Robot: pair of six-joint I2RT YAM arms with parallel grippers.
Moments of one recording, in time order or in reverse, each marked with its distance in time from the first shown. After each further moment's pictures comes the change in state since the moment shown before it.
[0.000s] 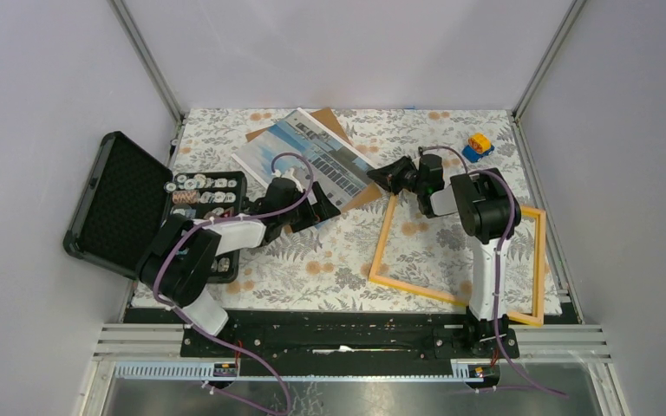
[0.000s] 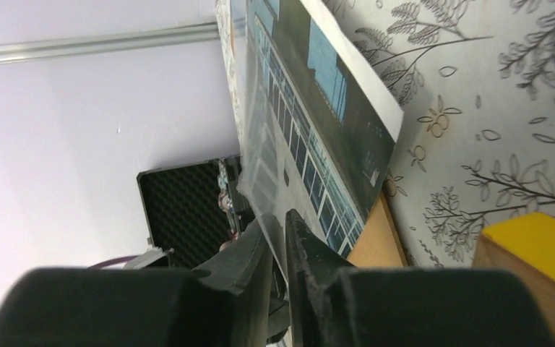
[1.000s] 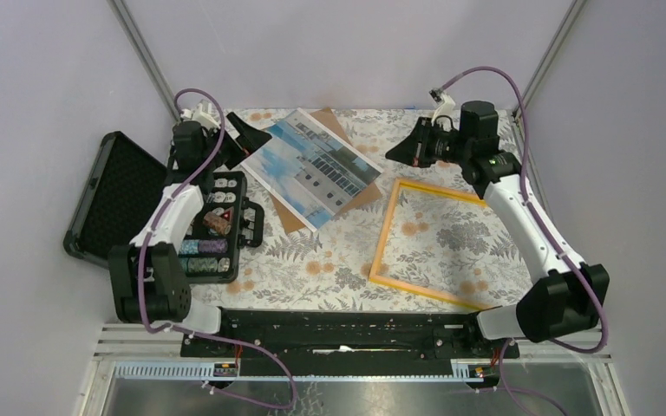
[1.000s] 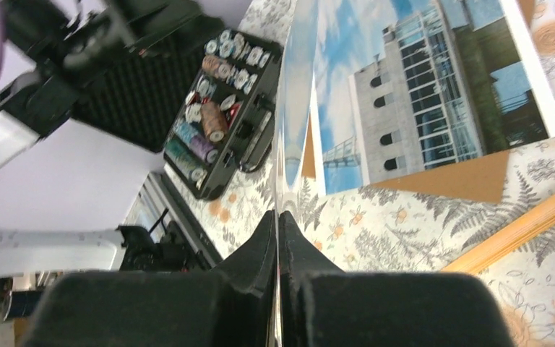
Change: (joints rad) left arm 0.526 -0.211 0.333 -0.208 0.297 0.123; right arm 0.010 -0.804 0.255 -1.145 -0.130 -0.885
